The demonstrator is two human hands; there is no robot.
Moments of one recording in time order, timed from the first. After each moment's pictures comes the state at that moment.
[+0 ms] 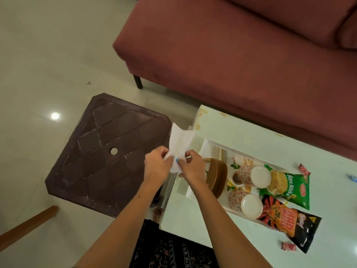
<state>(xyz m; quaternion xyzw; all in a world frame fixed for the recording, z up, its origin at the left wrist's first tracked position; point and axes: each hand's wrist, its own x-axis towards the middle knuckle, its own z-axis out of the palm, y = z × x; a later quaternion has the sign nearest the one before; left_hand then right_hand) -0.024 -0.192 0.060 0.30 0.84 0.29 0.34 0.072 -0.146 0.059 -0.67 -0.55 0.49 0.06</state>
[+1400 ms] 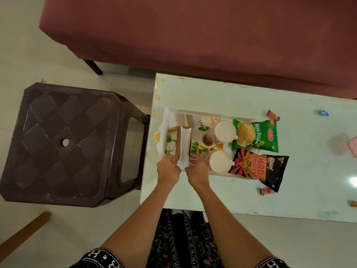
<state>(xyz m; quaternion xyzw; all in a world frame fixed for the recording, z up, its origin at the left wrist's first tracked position) 0.147 -0.210 0.006 0.27 0.82 0.16 0.48 0.240 -0.195 0.001 -0.74 -0.45 0.49 0.06</state>
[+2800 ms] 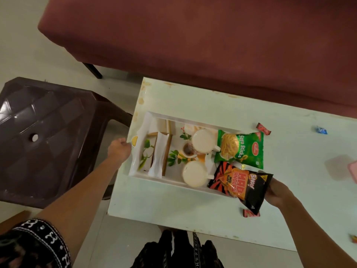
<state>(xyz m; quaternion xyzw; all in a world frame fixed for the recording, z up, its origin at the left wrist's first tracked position) 0.087 -0.159 -0.027 0.14 0.89 0.18 0.40 0.547 -0.096 -0.037 -0.73 -0.04 0.65 0.19</state>
